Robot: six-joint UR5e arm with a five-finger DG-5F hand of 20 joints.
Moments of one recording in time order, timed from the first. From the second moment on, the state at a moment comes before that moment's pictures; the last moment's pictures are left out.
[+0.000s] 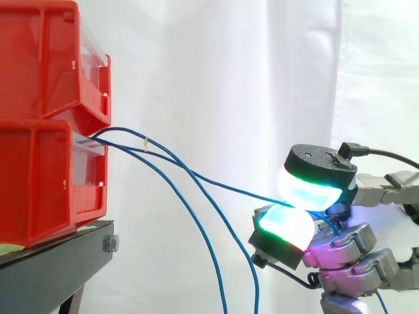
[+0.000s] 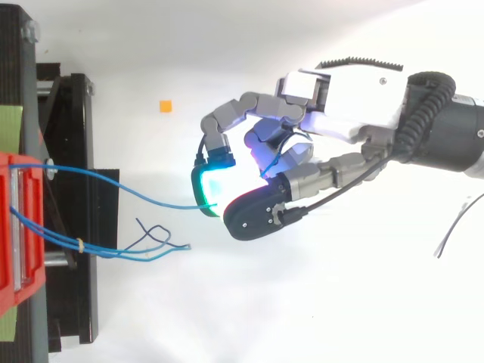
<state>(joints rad) 0.12 -2.20 -1.45 -2.68 -1.31 -0.10</state>
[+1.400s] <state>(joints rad) 0.12 -2.20 -1.45 -2.69 -1.31 -0.15</state>
